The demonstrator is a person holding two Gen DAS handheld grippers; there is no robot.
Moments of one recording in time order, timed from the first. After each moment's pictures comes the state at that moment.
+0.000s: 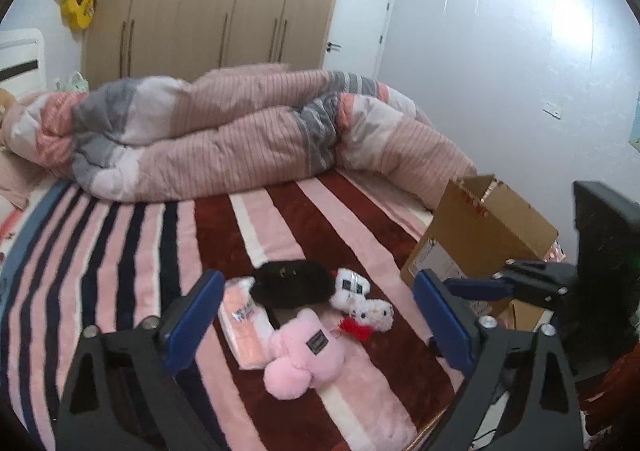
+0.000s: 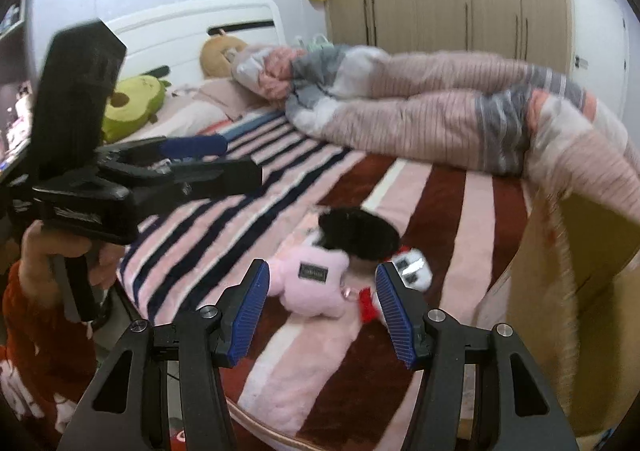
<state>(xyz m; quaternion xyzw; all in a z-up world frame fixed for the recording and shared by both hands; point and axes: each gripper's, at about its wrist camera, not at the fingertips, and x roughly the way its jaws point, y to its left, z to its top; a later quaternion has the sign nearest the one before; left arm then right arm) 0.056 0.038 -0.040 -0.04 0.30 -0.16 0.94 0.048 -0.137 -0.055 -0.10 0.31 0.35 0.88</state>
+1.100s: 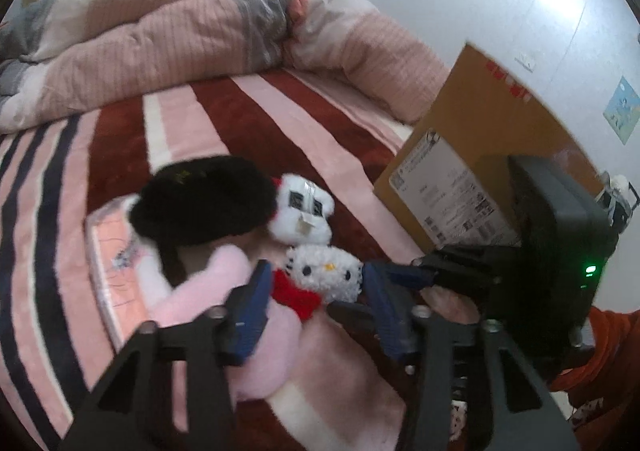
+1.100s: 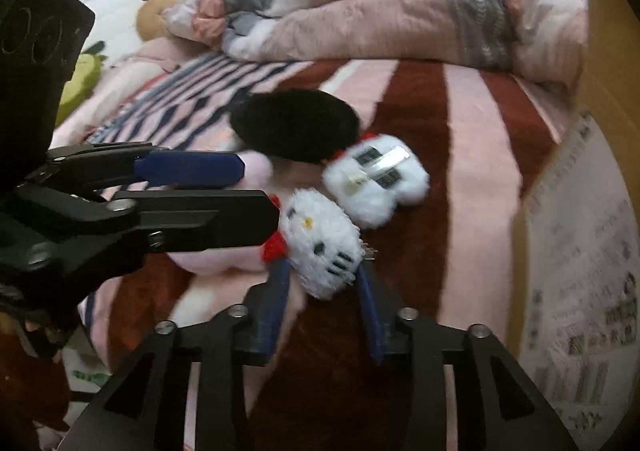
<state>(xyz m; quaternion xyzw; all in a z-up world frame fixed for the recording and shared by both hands) 0.116 -0.012 -0.146 -0.05 0.42 -0.27 0.86 0.111 -0.133 -0.182 -0.07 0.42 0.28 0.86</state>
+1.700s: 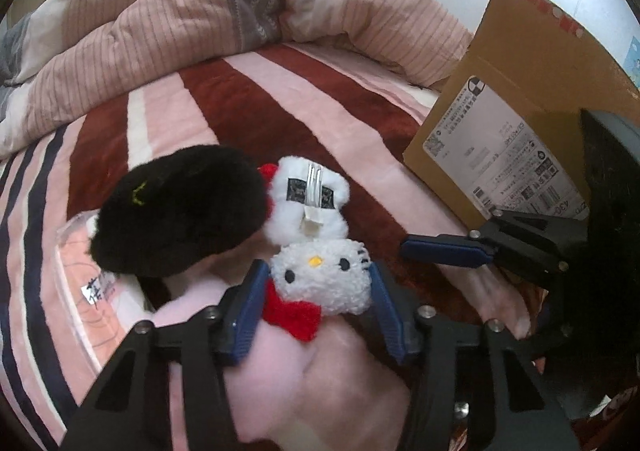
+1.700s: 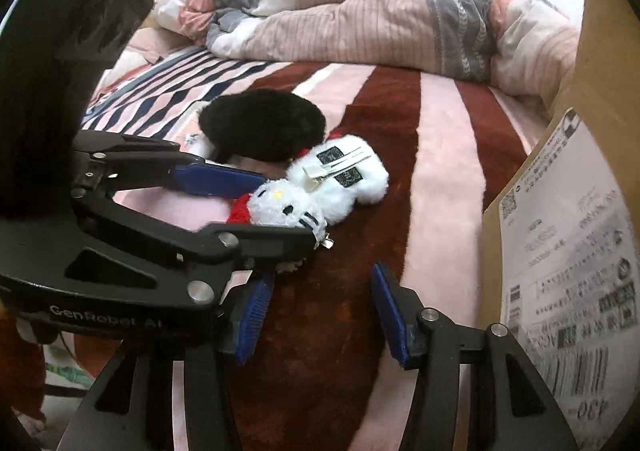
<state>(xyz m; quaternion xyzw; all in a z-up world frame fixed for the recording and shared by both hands) 0.136 -0.038 -0.169 0.02 0.44 -0.25 0.86 0.108 -0.144 -0.183 -0.12 0.40 0.24 0.88</state>
